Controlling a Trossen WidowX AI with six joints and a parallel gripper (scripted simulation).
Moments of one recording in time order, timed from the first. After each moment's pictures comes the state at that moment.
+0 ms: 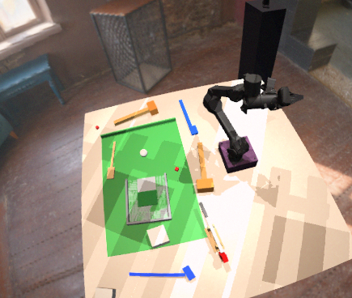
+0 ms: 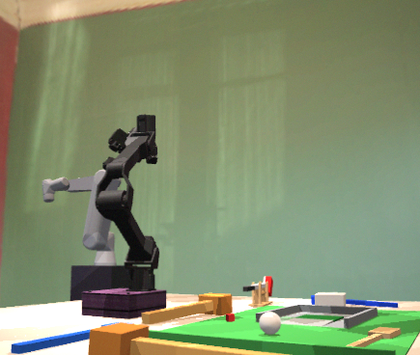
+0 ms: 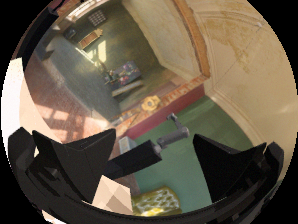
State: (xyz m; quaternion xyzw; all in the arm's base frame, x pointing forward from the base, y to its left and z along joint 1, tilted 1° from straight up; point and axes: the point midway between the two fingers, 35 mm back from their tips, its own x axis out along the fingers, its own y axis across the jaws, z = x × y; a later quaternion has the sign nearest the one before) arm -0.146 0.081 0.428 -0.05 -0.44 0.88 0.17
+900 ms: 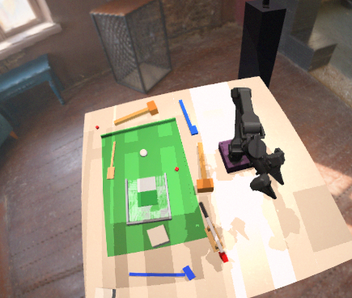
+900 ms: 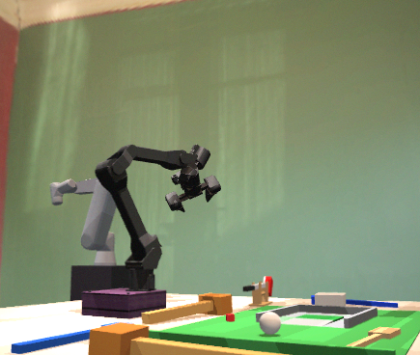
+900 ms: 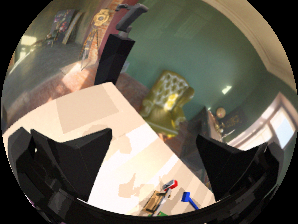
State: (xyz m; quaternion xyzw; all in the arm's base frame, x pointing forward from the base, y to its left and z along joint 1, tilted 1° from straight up) arm 0.036 0.297 0.294 -0.32 -0.06 0.79 0.52
